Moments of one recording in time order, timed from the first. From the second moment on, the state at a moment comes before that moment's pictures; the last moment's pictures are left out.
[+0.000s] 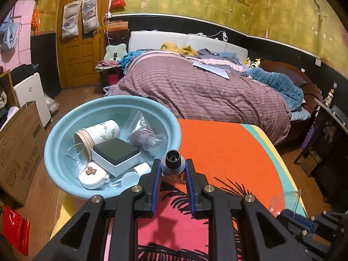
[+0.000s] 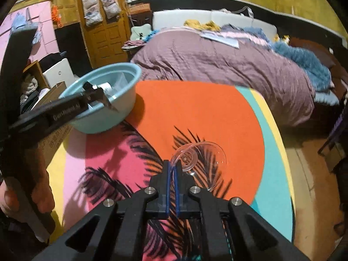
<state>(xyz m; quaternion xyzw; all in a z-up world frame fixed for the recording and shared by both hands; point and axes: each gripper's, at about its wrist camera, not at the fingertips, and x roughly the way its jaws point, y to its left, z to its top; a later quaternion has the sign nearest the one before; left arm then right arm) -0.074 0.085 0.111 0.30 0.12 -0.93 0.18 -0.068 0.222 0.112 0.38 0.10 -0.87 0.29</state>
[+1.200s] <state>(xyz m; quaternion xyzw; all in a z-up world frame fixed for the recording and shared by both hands) -0.058 -0.034 0.156 0.27 0.14 -0.92 0.25 -0.096 0.049 0.176 0.30 0.16 -0.84 0.42</state>
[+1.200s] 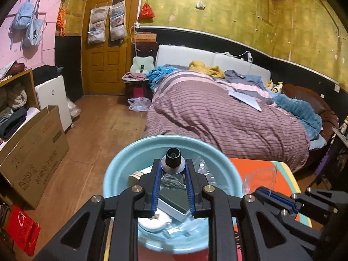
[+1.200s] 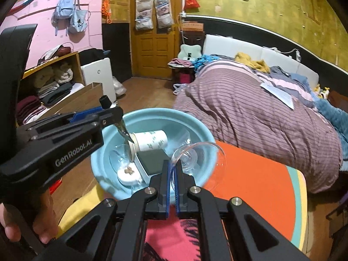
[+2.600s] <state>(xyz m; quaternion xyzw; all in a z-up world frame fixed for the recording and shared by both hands) -0.124 -0.093 0.067 0.37 0.15 -0.88 0.25 -0.184 -0.058 0.059 0.39 0.22 -0.78 0.43</state>
